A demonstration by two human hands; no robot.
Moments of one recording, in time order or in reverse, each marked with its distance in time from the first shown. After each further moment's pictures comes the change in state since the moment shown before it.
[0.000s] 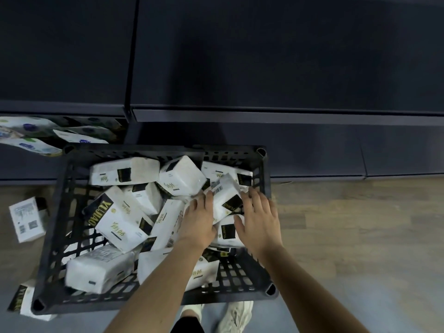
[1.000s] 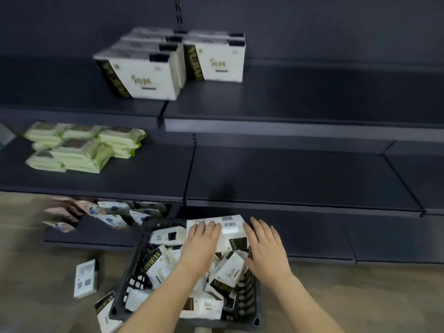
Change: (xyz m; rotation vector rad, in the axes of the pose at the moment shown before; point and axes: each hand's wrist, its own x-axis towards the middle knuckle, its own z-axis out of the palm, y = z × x) left_hand -0.164 0.067 -0.219 0.354 0.534 0.246; right_hand -0.040 -0.008 -0.254 0.007 0.183 -0.248
